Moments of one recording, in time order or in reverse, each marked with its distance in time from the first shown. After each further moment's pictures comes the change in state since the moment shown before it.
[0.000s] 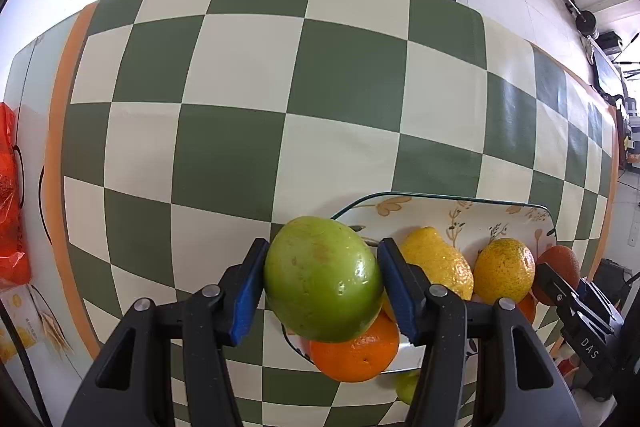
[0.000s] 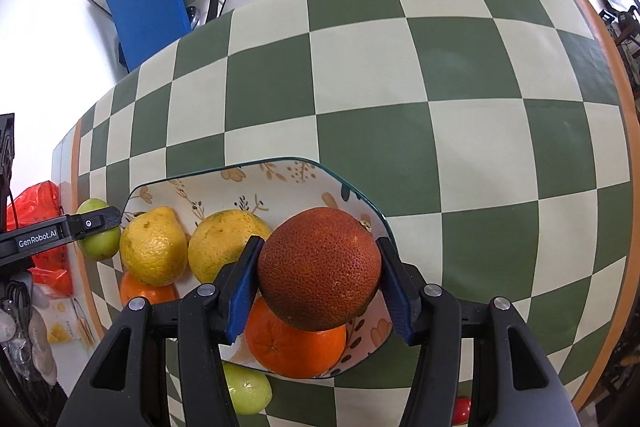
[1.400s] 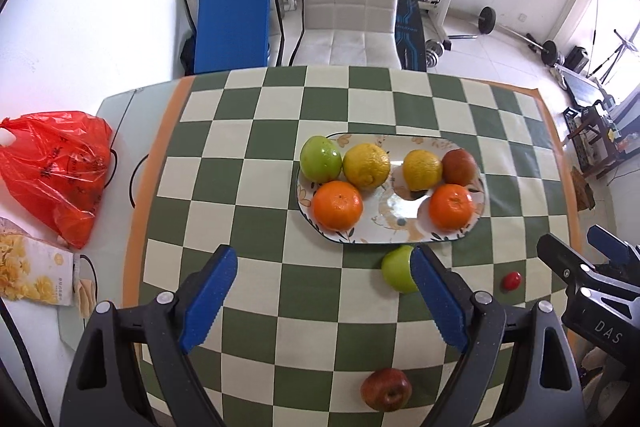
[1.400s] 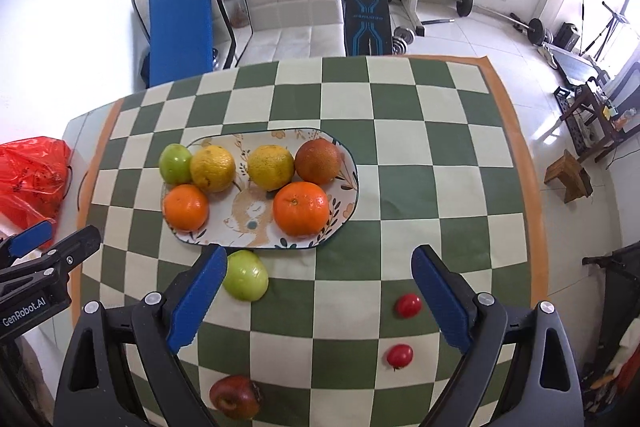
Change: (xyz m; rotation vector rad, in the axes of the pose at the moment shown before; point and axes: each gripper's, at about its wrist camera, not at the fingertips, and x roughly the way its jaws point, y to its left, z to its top) left arm -0.144 -0.042 -0.222 0.099 -0.484 0.085; right arm -0.168 0.044 -0.163 -0.143 -0.320 -0.167
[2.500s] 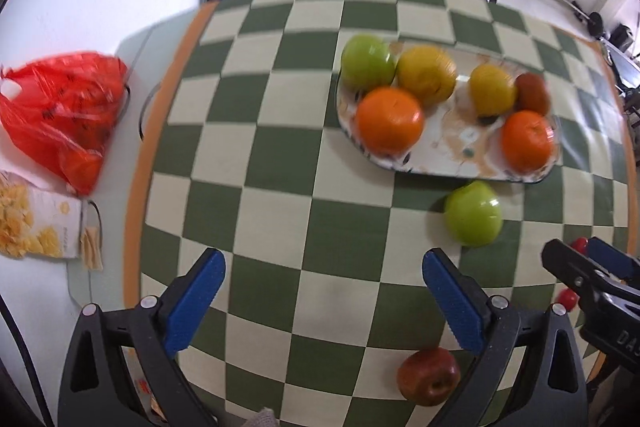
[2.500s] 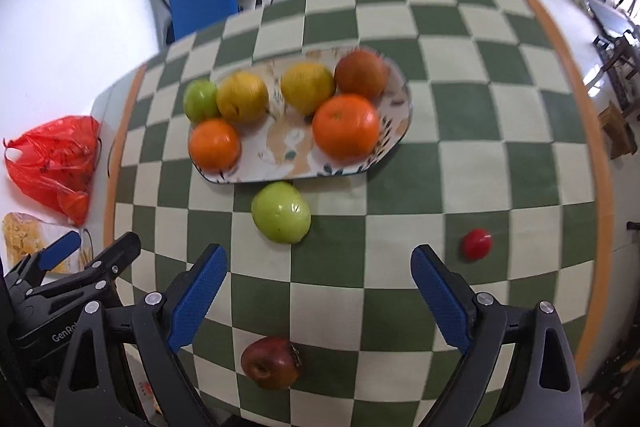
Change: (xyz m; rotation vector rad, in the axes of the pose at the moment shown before) left arm 0.097 0.011 -0.050 -0.061 0.219 0.154; right arm 0.067 0.008 -0.046 0.063 0.206 0.178
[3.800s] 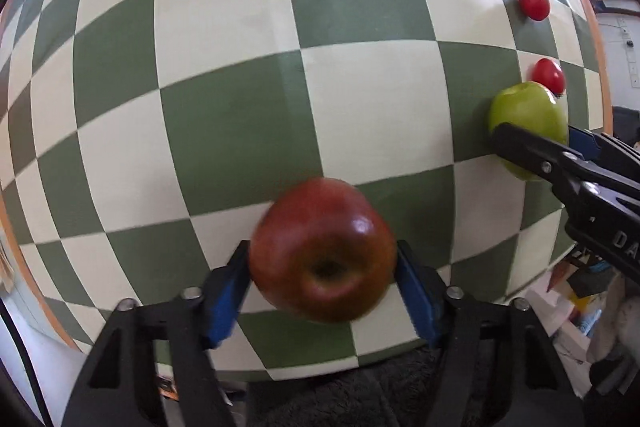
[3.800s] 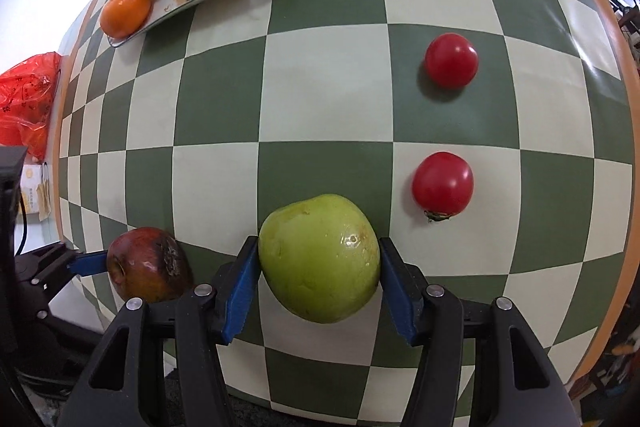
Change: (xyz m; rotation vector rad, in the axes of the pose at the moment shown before) left arm 0.075 -0.119 -0.119 0.350 0.406 -0.266; right arm 0.101 -0.060 -0.112 0.000 0.197 -0.021
